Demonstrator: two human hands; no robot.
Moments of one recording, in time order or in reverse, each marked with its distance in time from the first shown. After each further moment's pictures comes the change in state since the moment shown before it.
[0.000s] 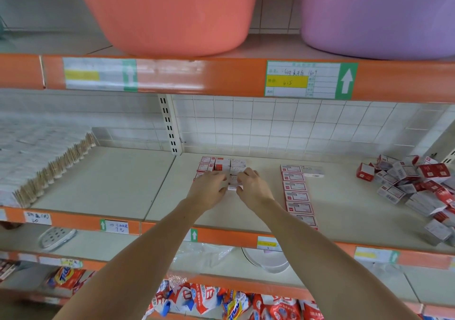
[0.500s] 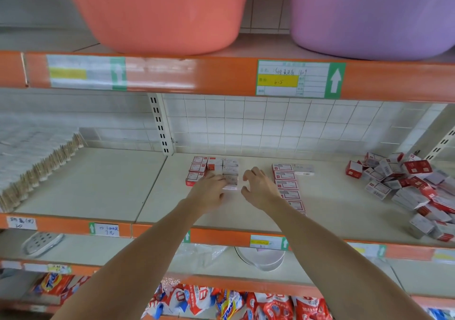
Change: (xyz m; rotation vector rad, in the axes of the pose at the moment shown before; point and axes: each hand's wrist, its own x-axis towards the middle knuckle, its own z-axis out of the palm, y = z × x) left_hand 0.007 0.008 0.014 0.122 -0.169 0.152; right_hand -0.014 0.028 -0.026 -0.044 -0.058 0.075
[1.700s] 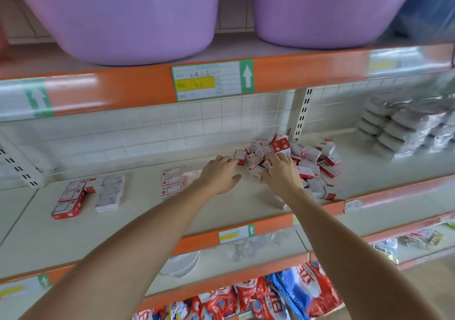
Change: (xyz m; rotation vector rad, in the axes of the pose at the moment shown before) left_hand 0.178 0.319 0.004 -0.004 -0.033 0.204; right_hand -0.154 0.282 -0.174 -0.007 0.279 0.469
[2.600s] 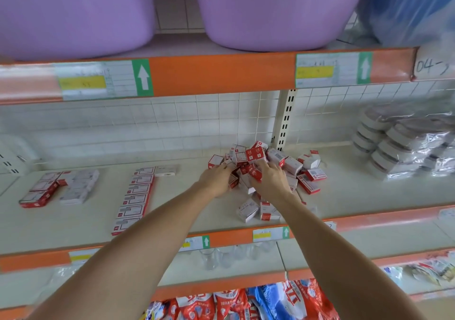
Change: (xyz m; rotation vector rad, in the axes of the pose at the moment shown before) left_hand 0.065 0.079 0.033 0.008 -0.127 -0.189; right_hand 0.039 0.085 -0.014 0.070 -0.170 -0.084
